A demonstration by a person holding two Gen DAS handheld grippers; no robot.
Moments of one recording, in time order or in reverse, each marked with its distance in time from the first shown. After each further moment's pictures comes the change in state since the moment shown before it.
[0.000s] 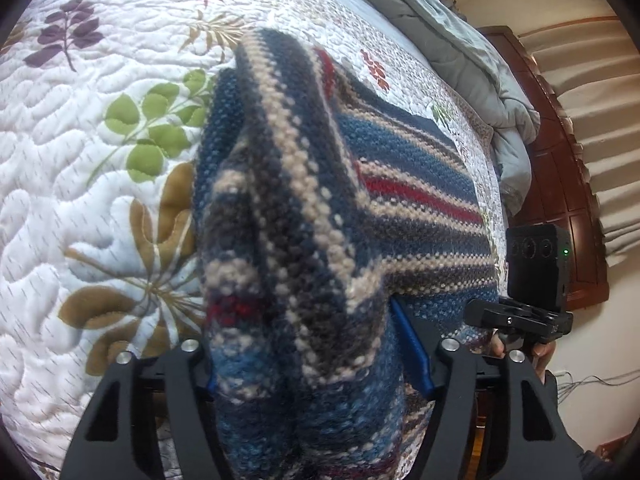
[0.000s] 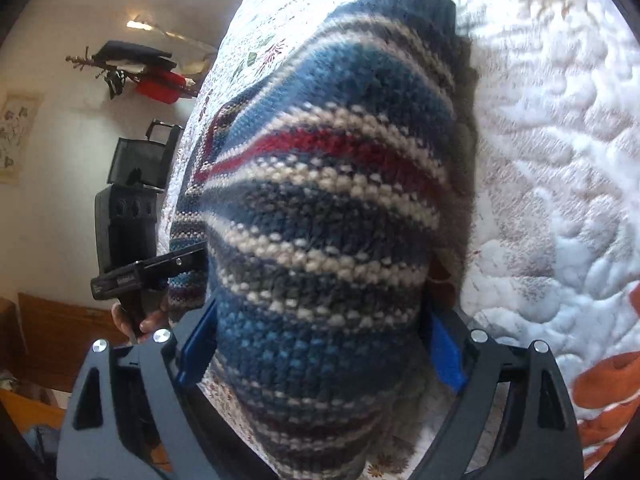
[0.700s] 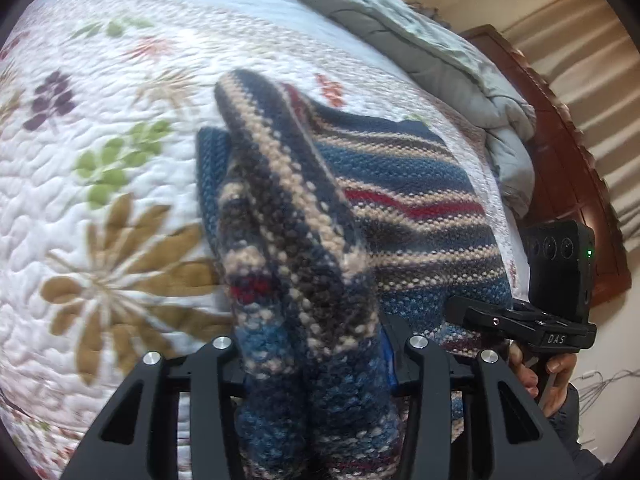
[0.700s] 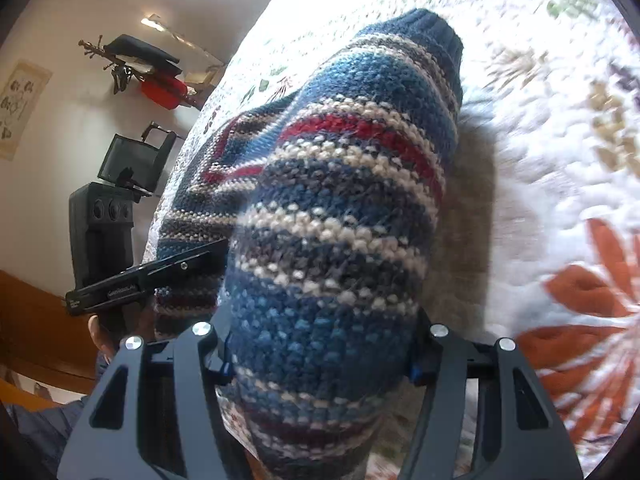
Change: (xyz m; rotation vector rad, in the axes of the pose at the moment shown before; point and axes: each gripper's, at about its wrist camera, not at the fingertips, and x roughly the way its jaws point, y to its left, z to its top) left arm -0.005 -0.089 -0.023 0.088 -0.124 0.088; right arm -0.065 0.021 -0.028 -0.121 -0.125 -0.115
